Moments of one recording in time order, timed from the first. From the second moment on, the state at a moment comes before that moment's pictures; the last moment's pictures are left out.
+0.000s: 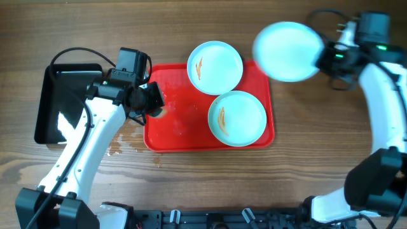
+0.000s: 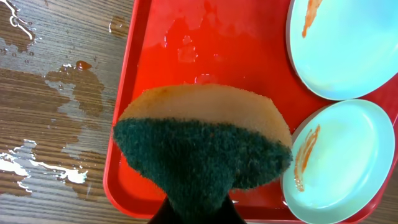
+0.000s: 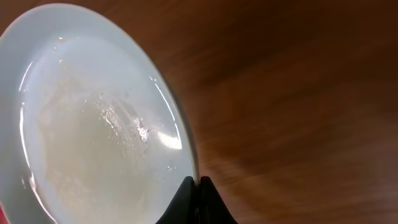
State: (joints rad) left arm -0.22 1.48 1.18 -0.94 0.10 -0.54; right arm -0.22 1.69 1.46 -0.88 -0.19 0.36
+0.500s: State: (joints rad) left arm -0.22 1.48 1.18 -0.94 0.10 -0.54; right arm -0.48 1.71 1.07 -0.53 -0.15 0.50
